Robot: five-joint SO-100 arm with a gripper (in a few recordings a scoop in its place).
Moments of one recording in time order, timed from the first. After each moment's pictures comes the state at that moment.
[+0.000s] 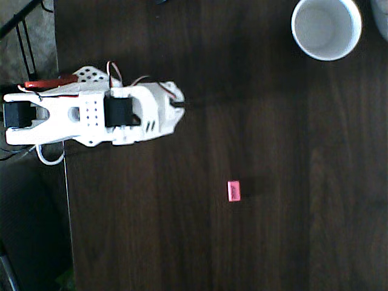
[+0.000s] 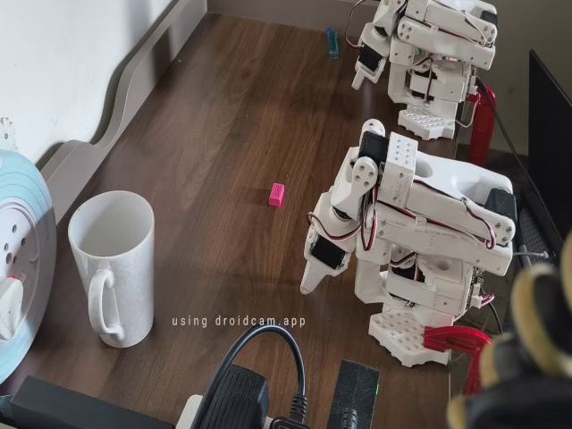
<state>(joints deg) -1.5 187.3 173.8 79.1 -86.2</state>
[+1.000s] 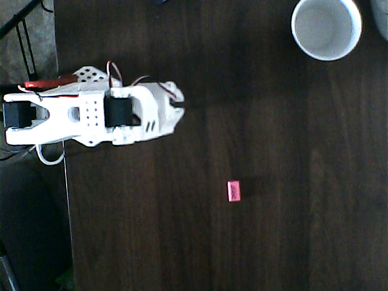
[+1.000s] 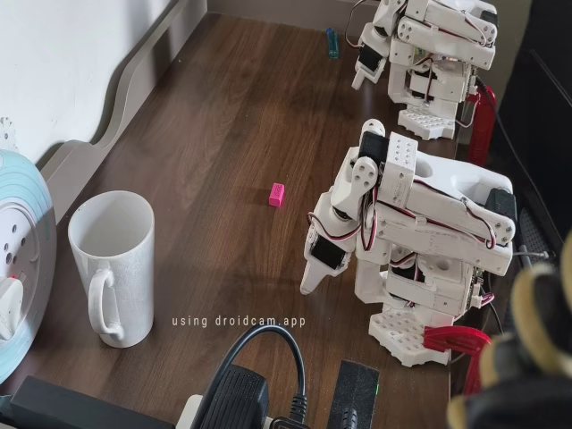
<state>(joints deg) -1.5 187.3 173.8 79.1 -86.2</state>
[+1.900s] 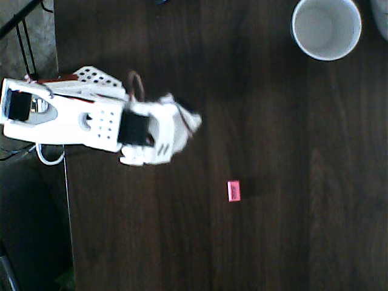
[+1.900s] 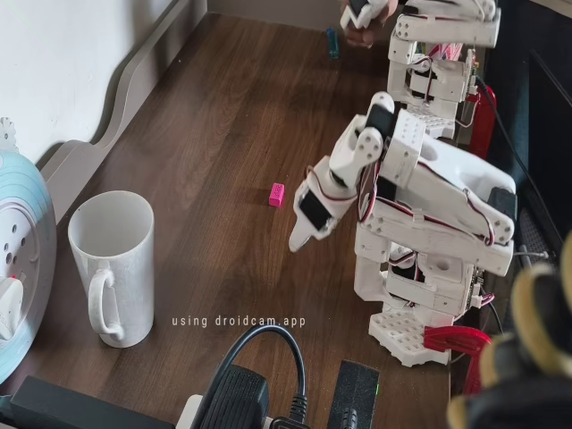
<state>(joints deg) 15.5 149.2 147.4 69.2 -62.4</state>
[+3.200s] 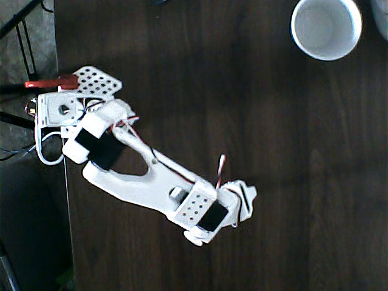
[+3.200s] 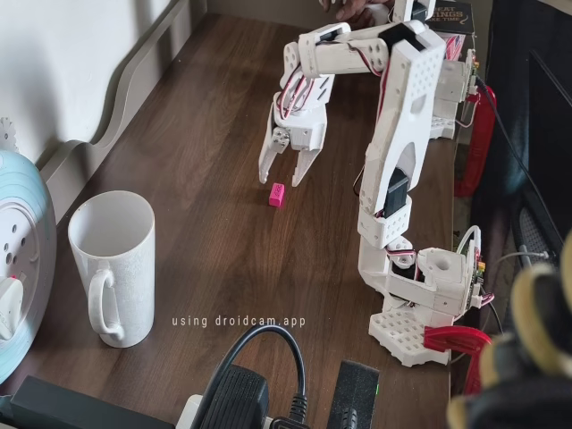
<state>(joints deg) 36.0 90.4 108.4 56.2 -52.3</state>
